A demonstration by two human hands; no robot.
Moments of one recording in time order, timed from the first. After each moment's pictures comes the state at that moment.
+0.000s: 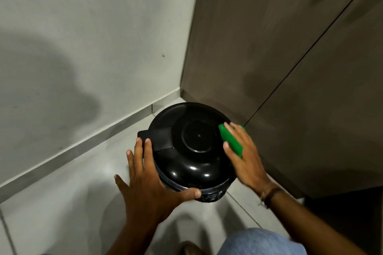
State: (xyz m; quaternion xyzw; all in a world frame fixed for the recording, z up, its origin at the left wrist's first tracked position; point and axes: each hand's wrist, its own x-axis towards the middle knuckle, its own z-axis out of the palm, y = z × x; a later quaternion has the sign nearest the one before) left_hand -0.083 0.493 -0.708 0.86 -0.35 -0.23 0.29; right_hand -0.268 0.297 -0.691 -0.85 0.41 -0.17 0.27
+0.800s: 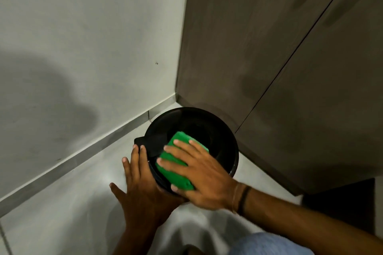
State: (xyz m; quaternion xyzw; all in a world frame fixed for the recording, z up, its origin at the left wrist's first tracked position) left_hand -0.083 0.495 -0.704 0.88 -0.35 -0.20 0.26; right_hand -0.207 0.359 -0.675 -0.99 0.10 -0.04 0.09
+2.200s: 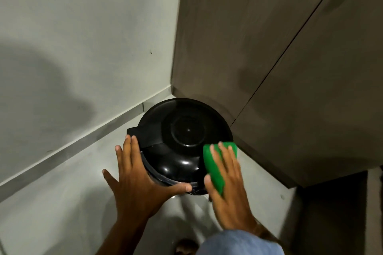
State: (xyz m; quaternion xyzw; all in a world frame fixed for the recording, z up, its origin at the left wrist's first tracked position) left_hand -0.083 0.490 -0.713 0.87 -0.35 -0.18 0.29; right_hand -0.287 0.398 -0.707 -0.85 0.42 -0.20 0.26
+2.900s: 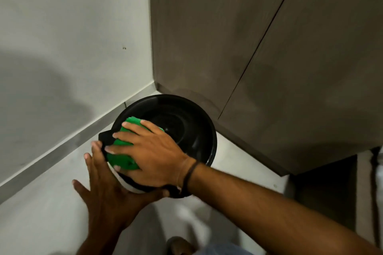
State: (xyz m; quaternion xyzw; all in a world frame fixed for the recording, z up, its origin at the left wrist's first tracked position) left_hand -0.082 0.489 -0.725 0.87 -0.35 -0.18 0.31; right_hand -0.153 0.351 -0.669 -0.99 0.12 -0.04 0.07
